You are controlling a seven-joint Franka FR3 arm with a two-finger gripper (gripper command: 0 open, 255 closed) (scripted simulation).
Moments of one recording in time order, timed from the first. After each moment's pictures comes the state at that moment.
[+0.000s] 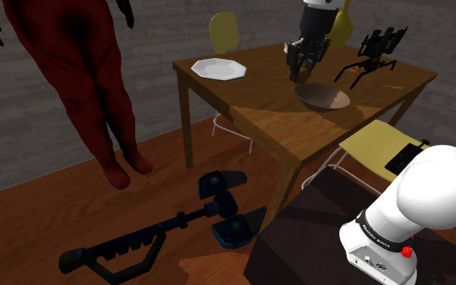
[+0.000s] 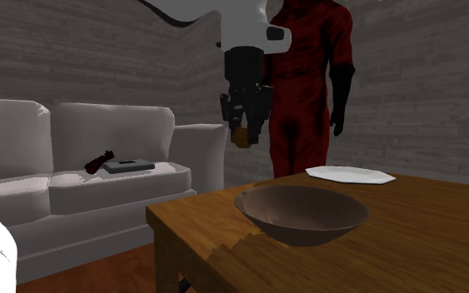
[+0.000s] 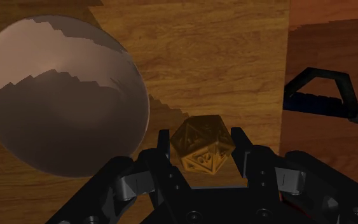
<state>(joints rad) -0.02 -0.52 0.06 -2.12 0.02 1.60 0.18</state>
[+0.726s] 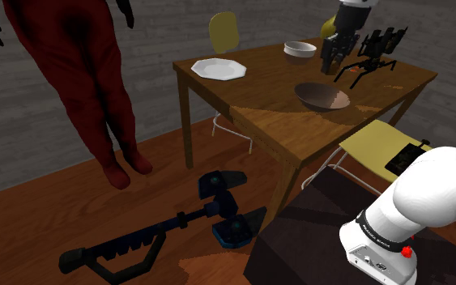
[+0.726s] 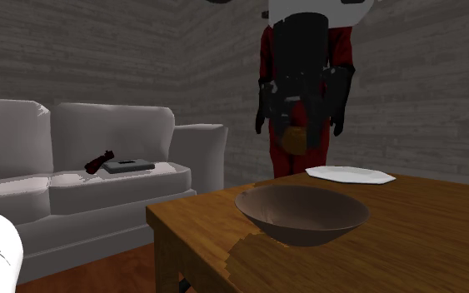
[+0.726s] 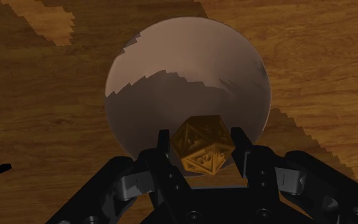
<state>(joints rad) -0.10 -0.55 -0.14 -2.14 -0.08 1.59 -0.06</state>
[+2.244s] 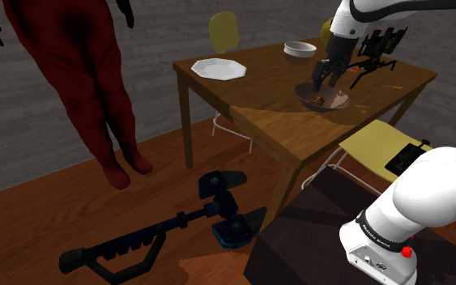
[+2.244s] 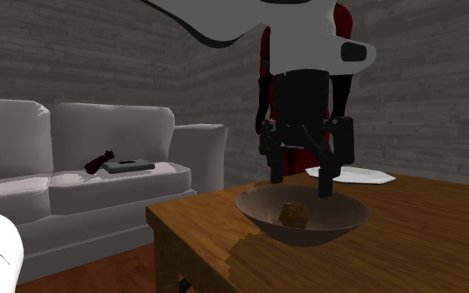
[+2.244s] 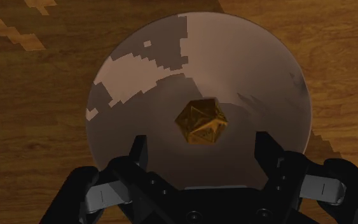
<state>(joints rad) -0.11 -0.58 -0.15 -2.34 -0.09 1.76 -0.07</state>
